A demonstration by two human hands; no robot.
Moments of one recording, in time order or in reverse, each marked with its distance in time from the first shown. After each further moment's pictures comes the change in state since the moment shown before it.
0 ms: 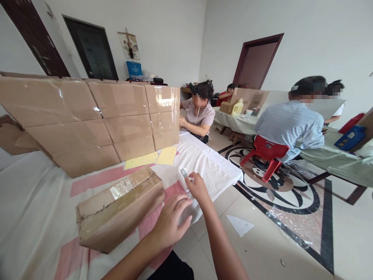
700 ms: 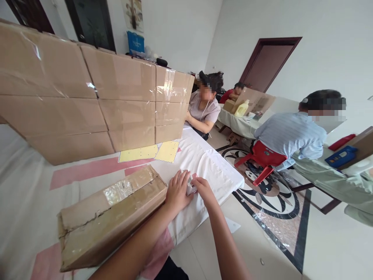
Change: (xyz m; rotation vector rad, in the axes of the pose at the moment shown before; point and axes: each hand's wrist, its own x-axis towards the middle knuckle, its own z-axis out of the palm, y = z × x) left_hand 0.045 -0.089 0.072 0.070 -0.135 -0.417; right_hand 0.018 -0.002 -0.007 0.299 -0.112 0.321
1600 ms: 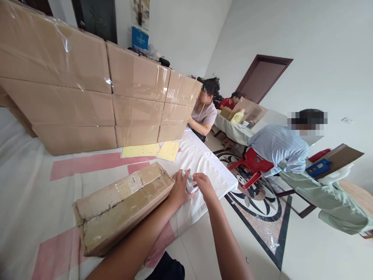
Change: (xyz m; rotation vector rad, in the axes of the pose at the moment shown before) left_hand 0.004 -0.013 0.012 -0.165 0.033 -0.126; right_hand -0.006 -0.033 0.011 -0.103 0.063 -0.044
